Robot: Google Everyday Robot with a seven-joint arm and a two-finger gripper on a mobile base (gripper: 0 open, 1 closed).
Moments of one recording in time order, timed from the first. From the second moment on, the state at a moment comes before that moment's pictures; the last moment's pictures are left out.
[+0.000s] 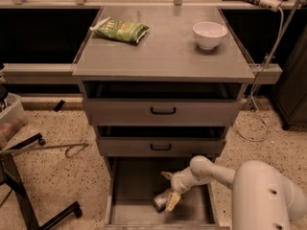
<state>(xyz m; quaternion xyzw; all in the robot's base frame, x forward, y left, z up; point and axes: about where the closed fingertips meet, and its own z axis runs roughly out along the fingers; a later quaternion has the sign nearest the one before) 0.553 -0.063 0.219 -0.67 0.65 0.26 0.24</state>
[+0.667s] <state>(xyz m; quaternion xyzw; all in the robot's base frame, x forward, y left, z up) 0.568 -0.052 0.183 -0.68 0.64 0.27 0.23</state>
